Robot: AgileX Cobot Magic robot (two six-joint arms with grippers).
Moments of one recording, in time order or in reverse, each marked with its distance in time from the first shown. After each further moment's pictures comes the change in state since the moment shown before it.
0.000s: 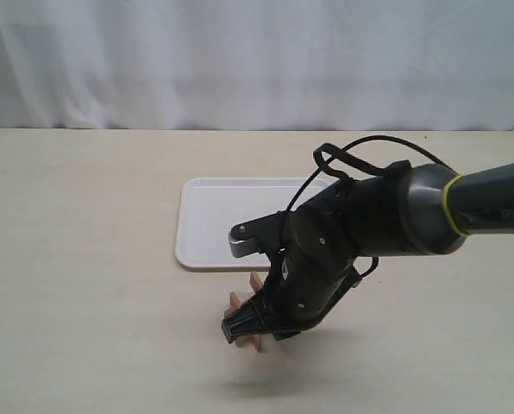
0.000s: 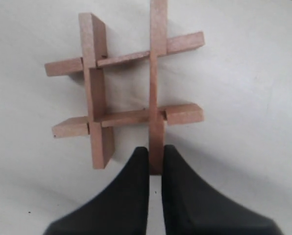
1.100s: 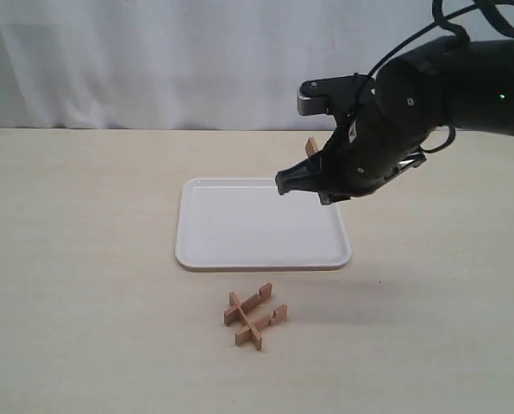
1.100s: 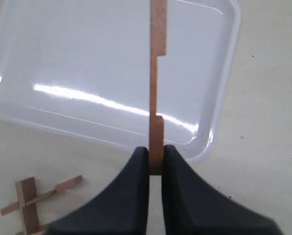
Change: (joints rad) left arm 0.000 0.000 0.000 0.000 0.000 0.000; right arm -0.218 -0.135 -0.243 -0.130 0.129 0.031
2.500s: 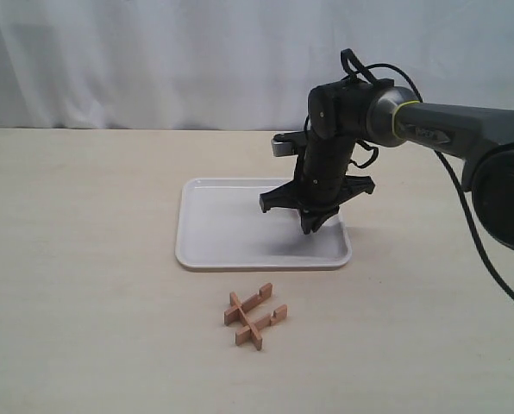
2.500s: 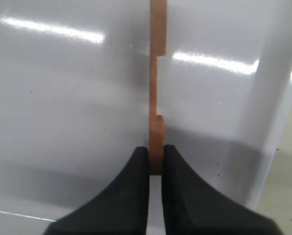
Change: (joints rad) left arm 0.000 0.000 0.000 0.000 0.000 0.000; right arm -0.093 0.597 -0.603 0.122 0.336 -0.129
